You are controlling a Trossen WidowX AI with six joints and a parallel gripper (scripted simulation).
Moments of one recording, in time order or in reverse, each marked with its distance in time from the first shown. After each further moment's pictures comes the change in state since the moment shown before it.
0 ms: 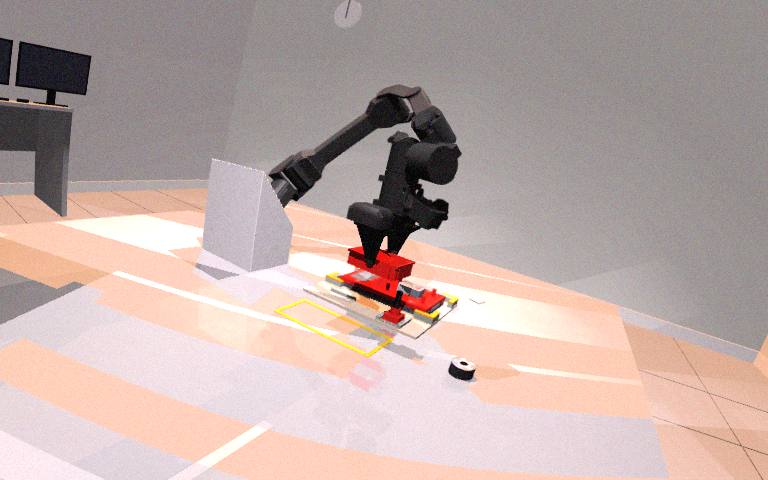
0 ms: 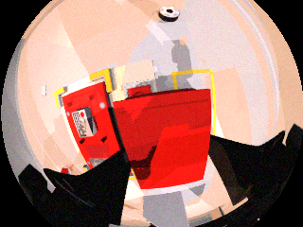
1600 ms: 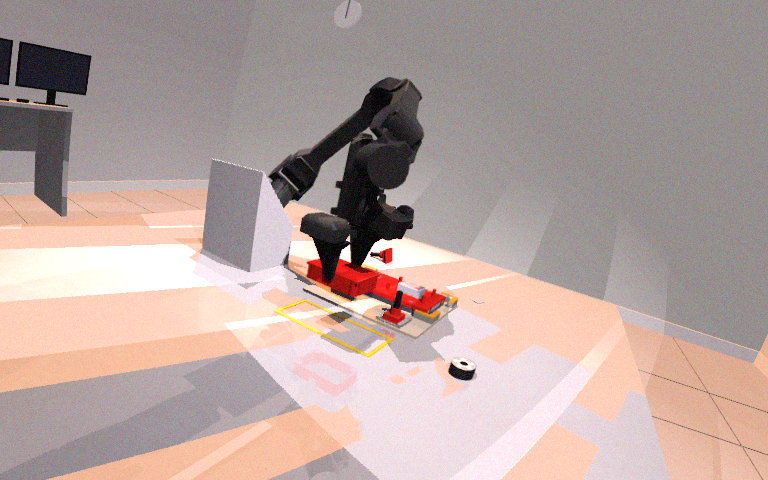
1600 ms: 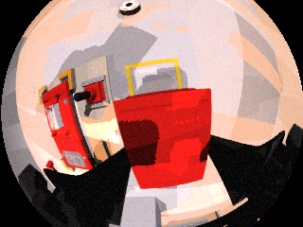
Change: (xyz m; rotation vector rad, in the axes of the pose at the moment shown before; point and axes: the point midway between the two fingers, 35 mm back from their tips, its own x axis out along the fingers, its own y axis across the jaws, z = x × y) arm 0.018 -0.079 -0.022 -0.022 -0.015 0.013
